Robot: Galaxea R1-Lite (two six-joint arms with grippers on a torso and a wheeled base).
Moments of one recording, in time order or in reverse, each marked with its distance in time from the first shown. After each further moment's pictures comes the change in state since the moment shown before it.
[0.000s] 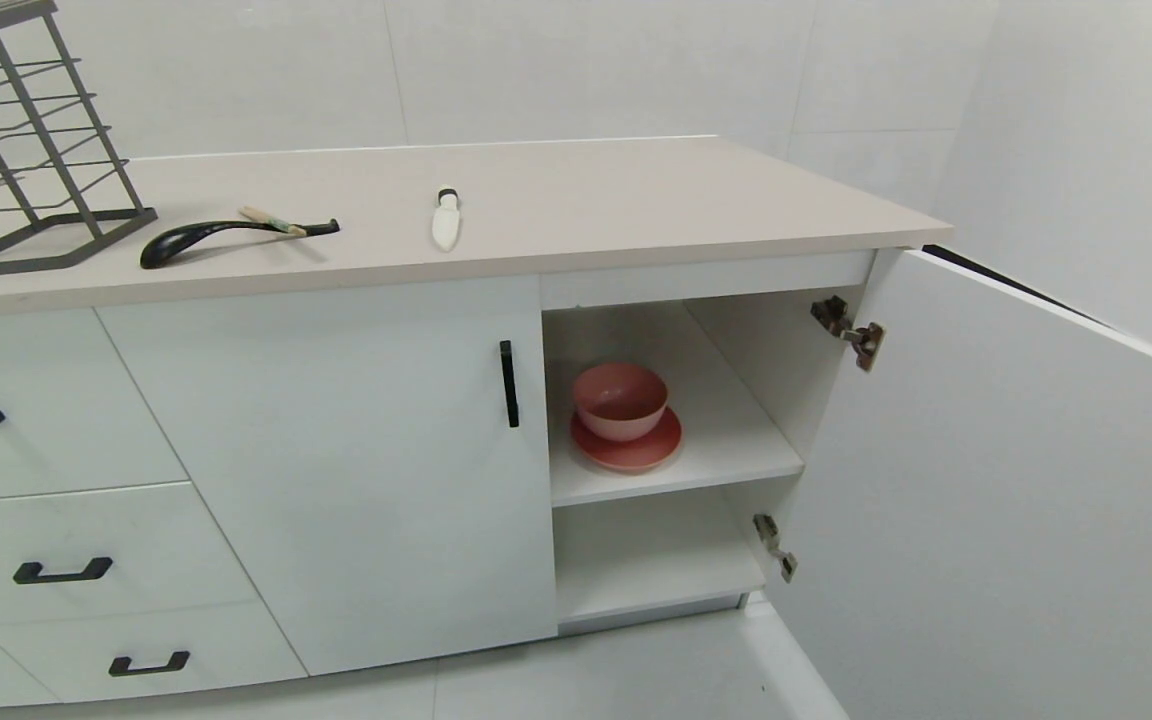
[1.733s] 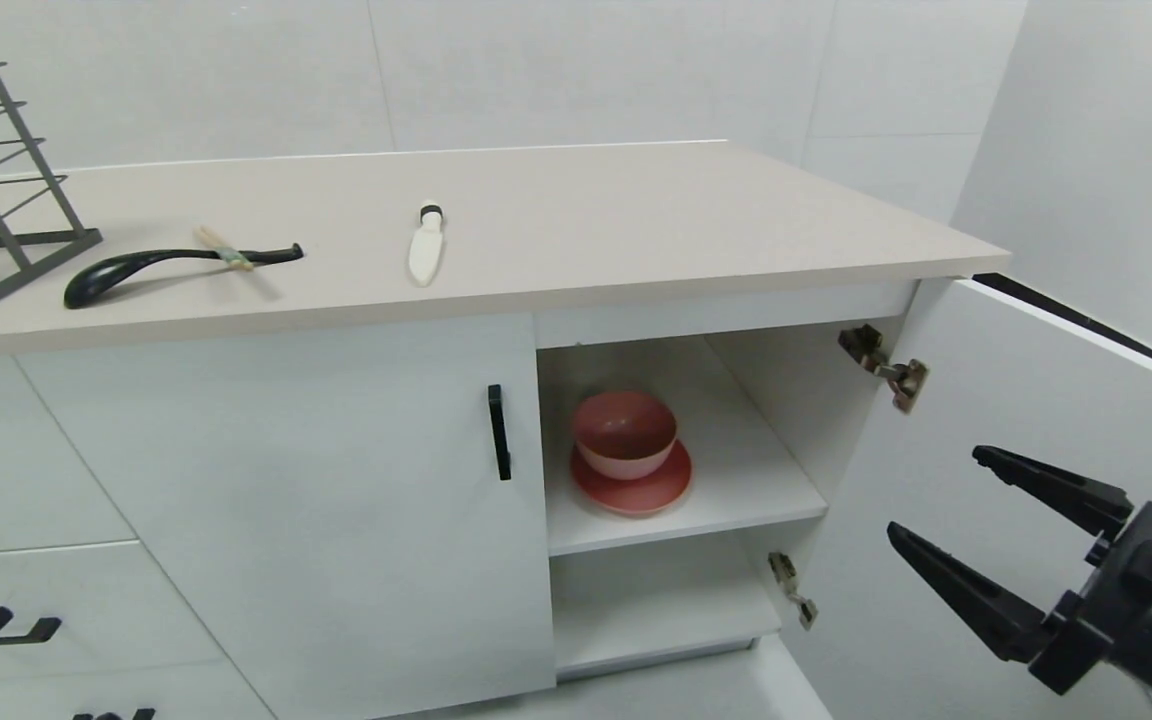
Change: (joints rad) left arm -0.334 0.322 0.000 -0.343 -0.048 -0.054; right arm 0.555 1.056 0.154 -1.010 -0.107 0.019
